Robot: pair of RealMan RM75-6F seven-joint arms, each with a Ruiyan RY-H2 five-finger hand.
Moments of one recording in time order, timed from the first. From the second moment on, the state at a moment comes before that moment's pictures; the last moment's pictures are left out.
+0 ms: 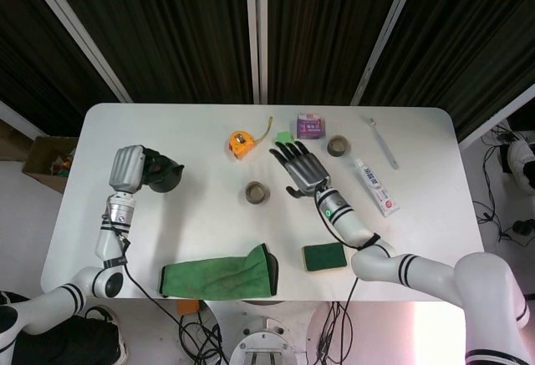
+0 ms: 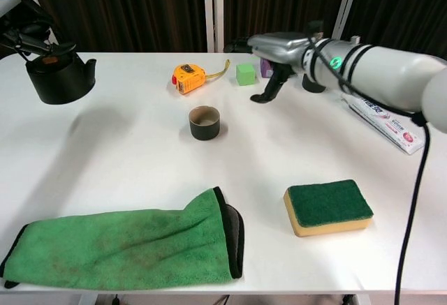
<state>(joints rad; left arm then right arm) -0.58 -1.68 -0.29 -1.07 1.27 1.18 -0.25 0.97 -1.69 0.23 -1.20 -1.05 0.76 -0.26</state>
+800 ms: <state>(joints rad) -0.69 -1.75 -0.28 -1.13 1.28 1.11 -0.04 0.39 -1.22 0.11 -1.58 -1.26 1.32 0.12</state>
